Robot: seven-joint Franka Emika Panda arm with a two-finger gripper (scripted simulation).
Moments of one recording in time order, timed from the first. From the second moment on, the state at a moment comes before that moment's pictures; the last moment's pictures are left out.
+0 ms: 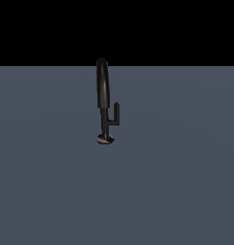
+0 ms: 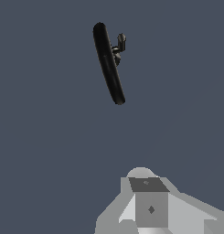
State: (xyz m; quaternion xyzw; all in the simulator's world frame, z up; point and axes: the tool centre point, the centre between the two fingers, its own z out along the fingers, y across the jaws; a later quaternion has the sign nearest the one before) arm -0.174 0.011 0.464 -0.99 0.08 0.10 0.06
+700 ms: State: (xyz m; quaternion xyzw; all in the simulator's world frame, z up) arm -0.097 0.010 0.426 -0.95 0.18 0.21 0.16
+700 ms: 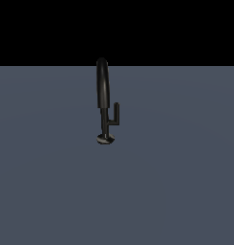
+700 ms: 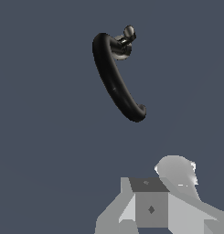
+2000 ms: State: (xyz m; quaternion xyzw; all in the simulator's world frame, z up) arm 0.028 -0.005 0.292 -0.77 0.36 0.41 0.34
